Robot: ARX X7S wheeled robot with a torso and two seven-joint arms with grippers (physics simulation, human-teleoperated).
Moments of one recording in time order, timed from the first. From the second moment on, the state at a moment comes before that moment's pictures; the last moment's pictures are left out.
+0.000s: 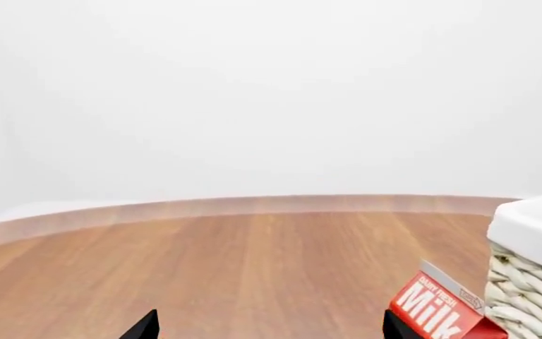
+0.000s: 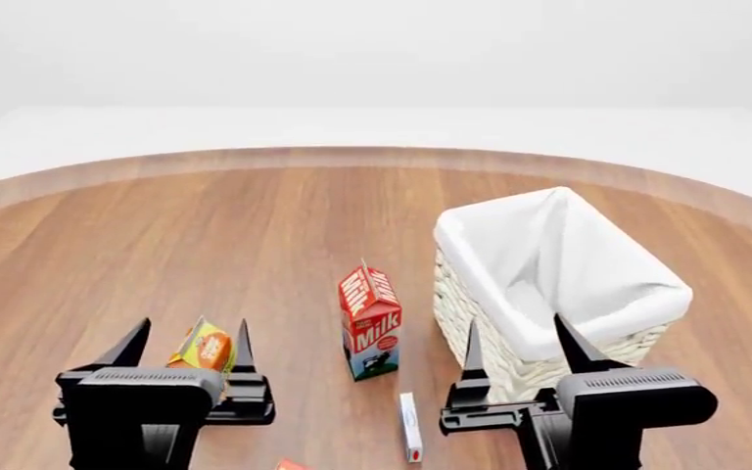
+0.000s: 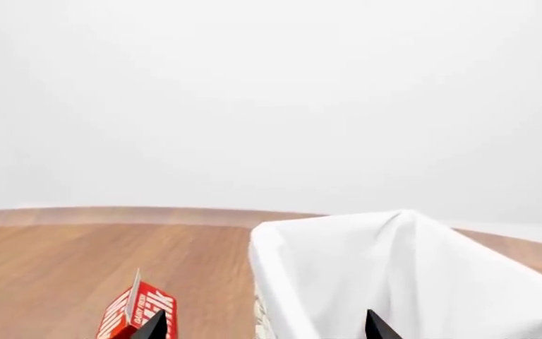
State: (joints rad) left arm 0.09 -0.27 0.07 0.66 -0.26 -0.47 -0.24; right arm -0.07 0.26 -0.20 -0.62 0.22 0.37 0.25
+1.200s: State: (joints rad) left arm 0.06 -0.33 -0.09 0.61 -0.35 -0.46 -0.24; right arm -0.02 0.36 -0.30 -0.78 0.36 0.60 0.18
